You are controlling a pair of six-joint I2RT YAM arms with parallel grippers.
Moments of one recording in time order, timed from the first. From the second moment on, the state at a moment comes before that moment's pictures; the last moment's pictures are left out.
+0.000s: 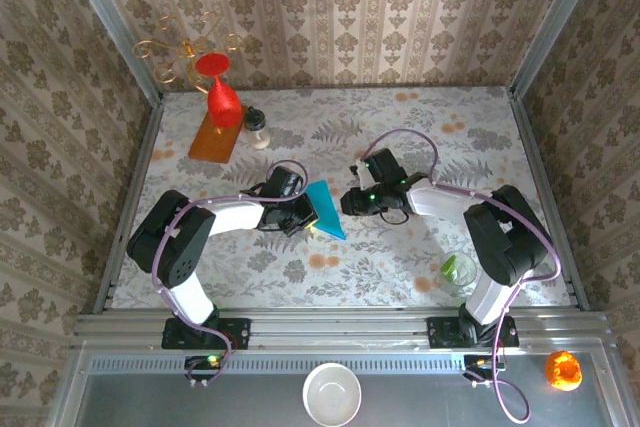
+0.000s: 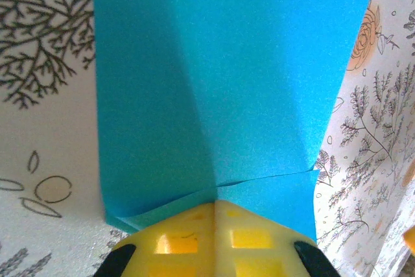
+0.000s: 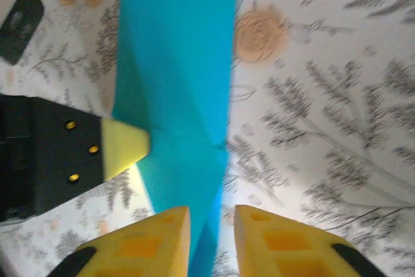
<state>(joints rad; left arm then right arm) -0.63 1.71 0.80 -0.09 0.32 -1.09 0.53 1.71 0.97 -0.23 -0.40 0.43</state>
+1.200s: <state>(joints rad) -0.63 1.71 0.80 -0.08 0.32 -1.09 0.62 1.94 1.13 -0.36 -0.52 0.37</state>
